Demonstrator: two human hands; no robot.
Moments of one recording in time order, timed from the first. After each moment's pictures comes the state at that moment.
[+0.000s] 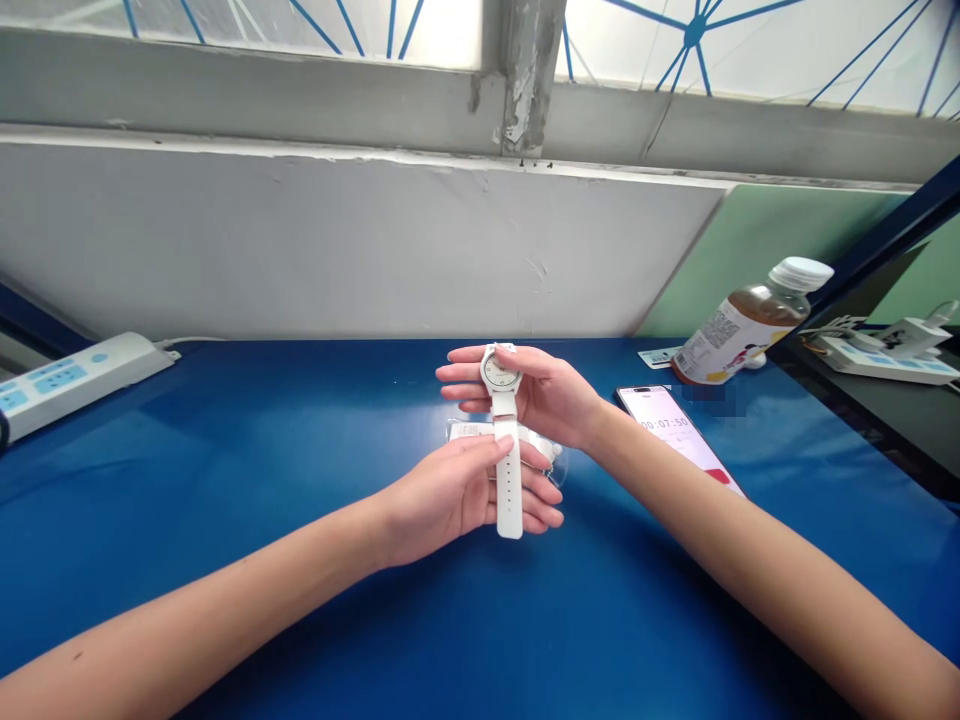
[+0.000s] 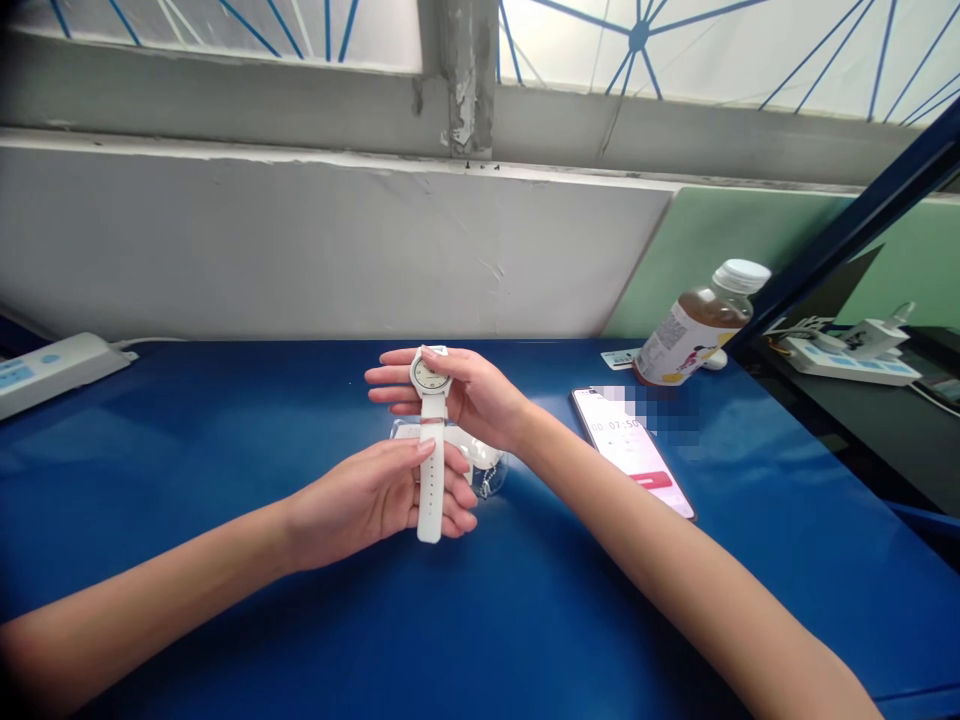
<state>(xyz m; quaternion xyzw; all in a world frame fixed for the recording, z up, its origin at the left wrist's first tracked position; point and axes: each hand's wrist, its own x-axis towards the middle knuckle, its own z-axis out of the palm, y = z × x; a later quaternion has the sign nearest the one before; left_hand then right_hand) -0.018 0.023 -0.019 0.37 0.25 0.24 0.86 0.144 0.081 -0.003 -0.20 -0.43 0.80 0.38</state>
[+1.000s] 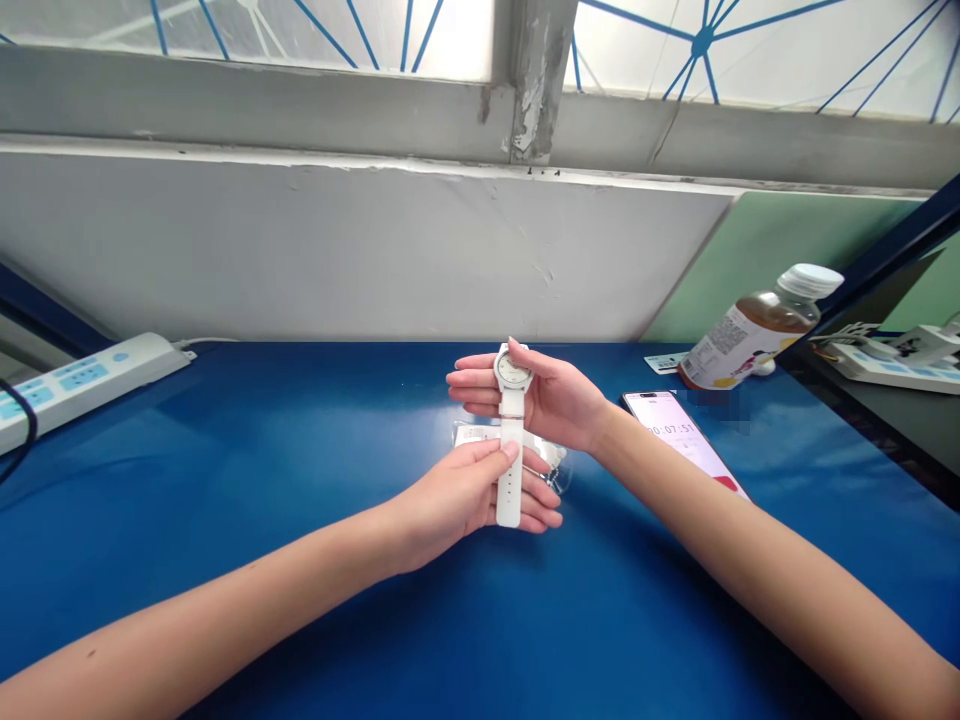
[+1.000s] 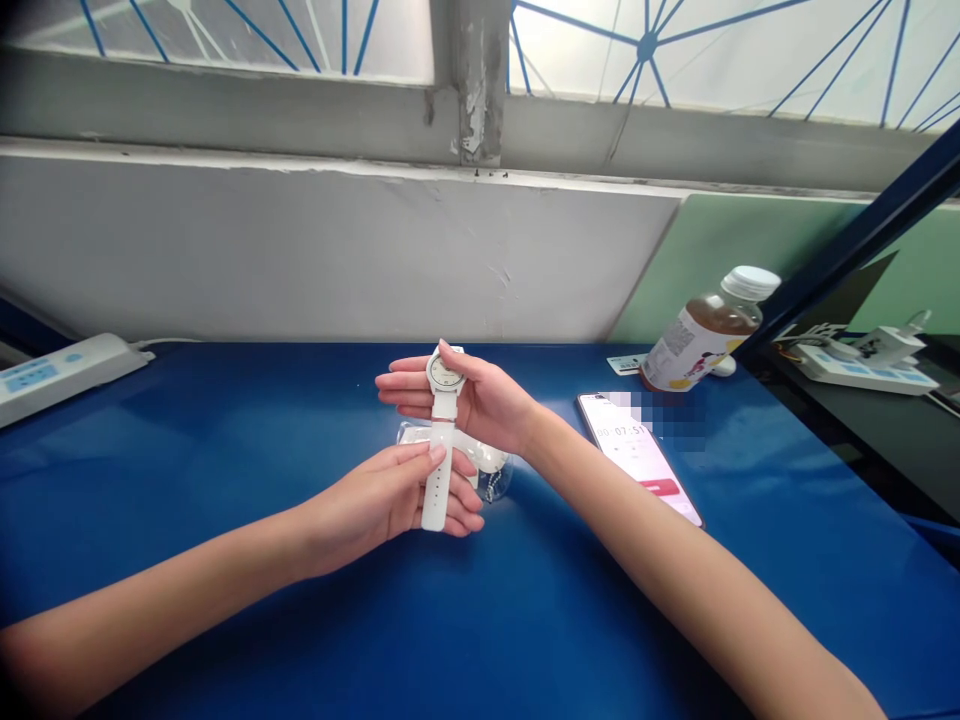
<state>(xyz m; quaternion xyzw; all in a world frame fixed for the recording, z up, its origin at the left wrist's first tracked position) -0.014 0.018 -0.021 0.40 0.33 0.25 0.82 0.145 0.084 -0.007 -0.19 -0.41 0.82 0.35</state>
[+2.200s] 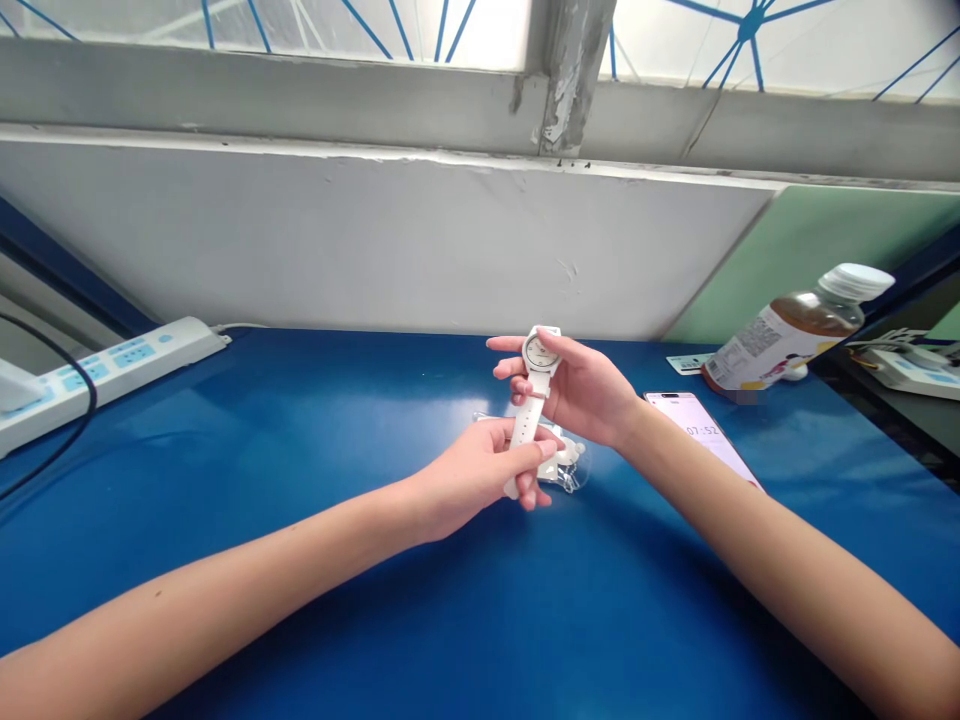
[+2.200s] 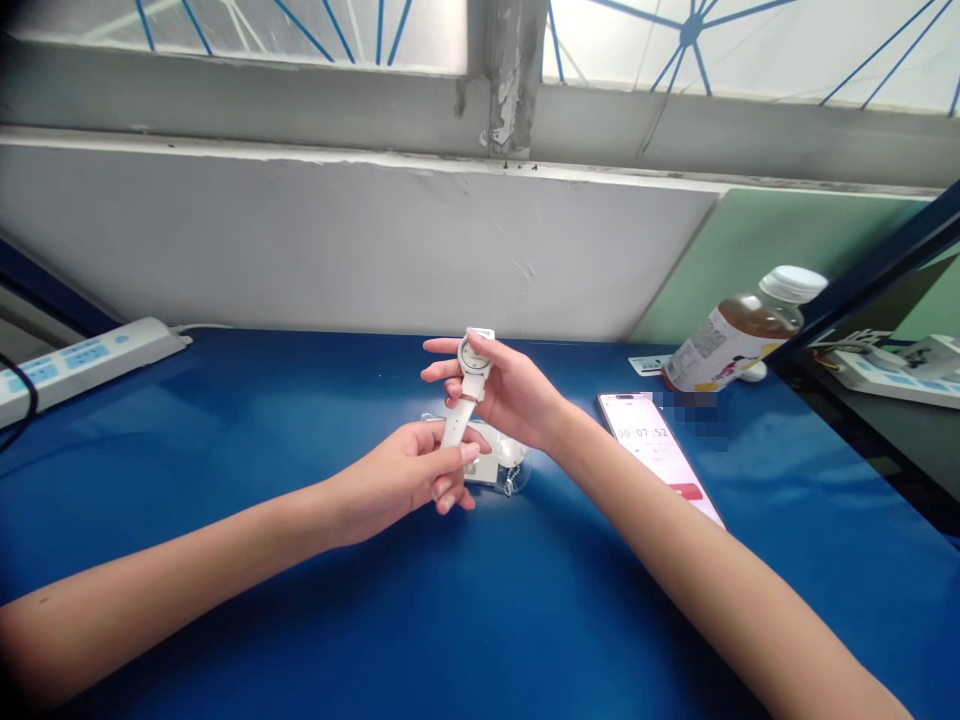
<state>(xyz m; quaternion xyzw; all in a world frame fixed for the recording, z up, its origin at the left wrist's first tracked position) -0.013 0.022 -0.014 0.46 0.35 0.28 0.77 0.147 0.080 0.004 -0.25 -0.36 0.81 0.39</state>
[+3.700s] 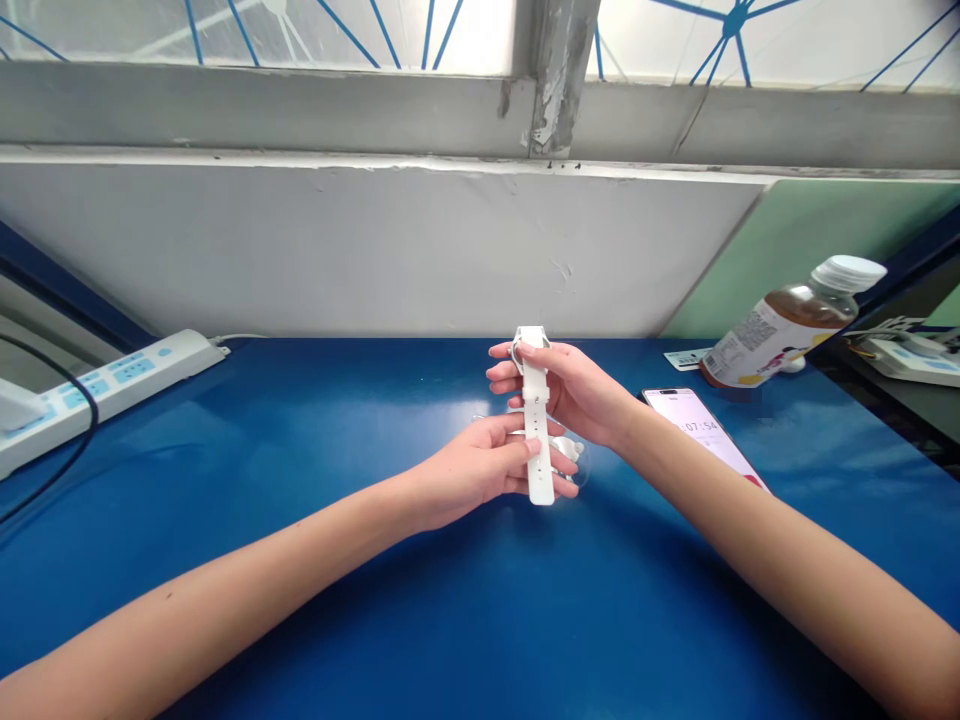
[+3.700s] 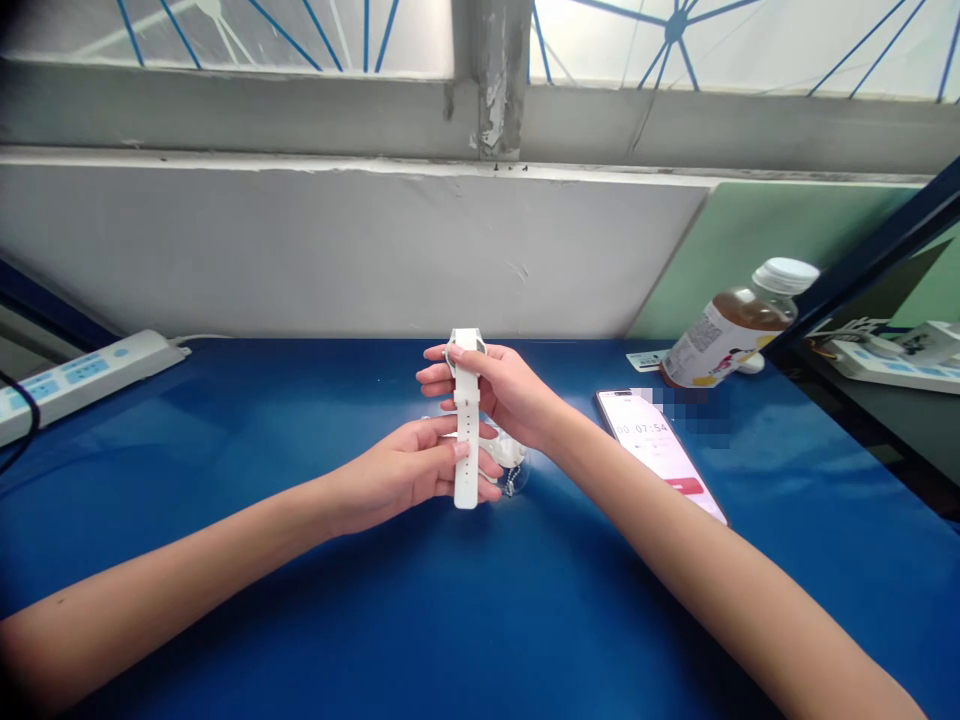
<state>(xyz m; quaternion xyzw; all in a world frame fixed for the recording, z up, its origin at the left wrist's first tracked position) -0.020 0.033 -0.019 0.45 0.29 0.26 0.80 0.144 0.077 0.004 -0.32 -0.43 0.73 0.41</state>
